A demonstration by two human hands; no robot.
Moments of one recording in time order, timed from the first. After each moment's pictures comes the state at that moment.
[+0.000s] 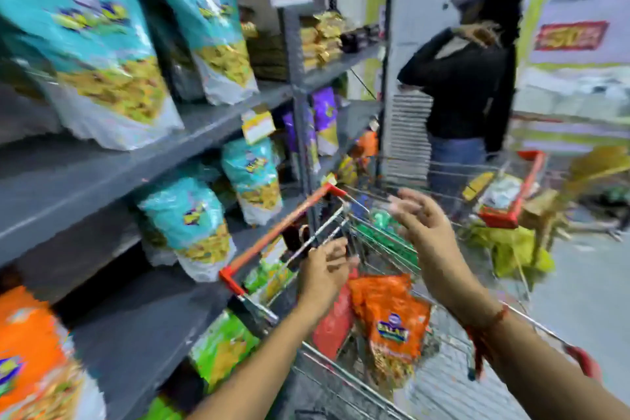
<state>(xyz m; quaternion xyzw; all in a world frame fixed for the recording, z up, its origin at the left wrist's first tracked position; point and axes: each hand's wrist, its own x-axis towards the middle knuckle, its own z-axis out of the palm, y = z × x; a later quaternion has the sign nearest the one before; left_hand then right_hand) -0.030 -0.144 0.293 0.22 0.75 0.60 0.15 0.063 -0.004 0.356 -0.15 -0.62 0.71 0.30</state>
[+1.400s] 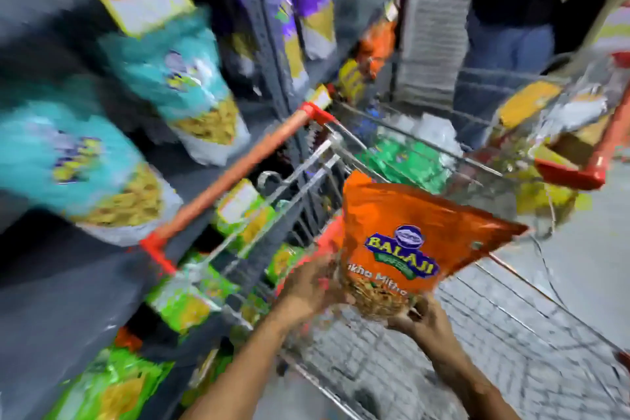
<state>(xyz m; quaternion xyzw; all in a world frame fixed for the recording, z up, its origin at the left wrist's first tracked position) -0.090 -0.081 0.098 0.17 0.80 0.46 0.34 0.073 0.090 0.062 -0.31 -0.63 0.71 0.04</state>
